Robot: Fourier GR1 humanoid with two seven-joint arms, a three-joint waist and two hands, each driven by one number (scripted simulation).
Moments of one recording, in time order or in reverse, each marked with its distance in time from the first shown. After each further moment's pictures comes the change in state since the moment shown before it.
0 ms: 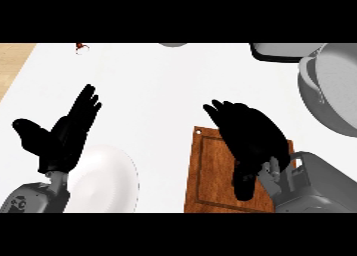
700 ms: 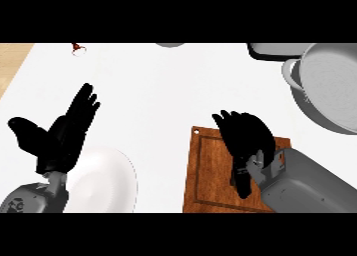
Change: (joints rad) left arm 0.002 -0.011 0.012 -0.031 -0.019 0.012 0.037; right arm 0.023 0.015 0.061 0.150 -0.001 0.049 0.051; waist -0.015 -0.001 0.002
